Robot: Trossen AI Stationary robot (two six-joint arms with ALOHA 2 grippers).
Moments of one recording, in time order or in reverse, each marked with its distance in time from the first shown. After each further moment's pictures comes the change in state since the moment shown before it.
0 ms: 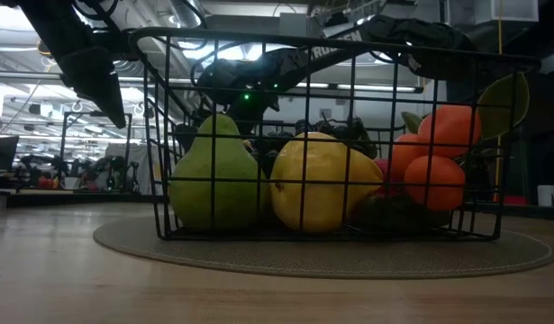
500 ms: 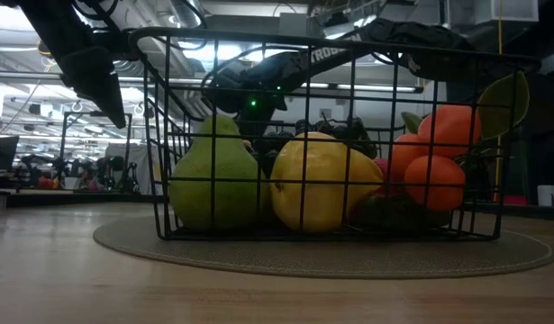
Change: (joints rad) left arm 0.000 0.000 0.000 0.000 0.000 0.000; right arm -0.033 -0.002 0.001 -0.148 0.137 0.147
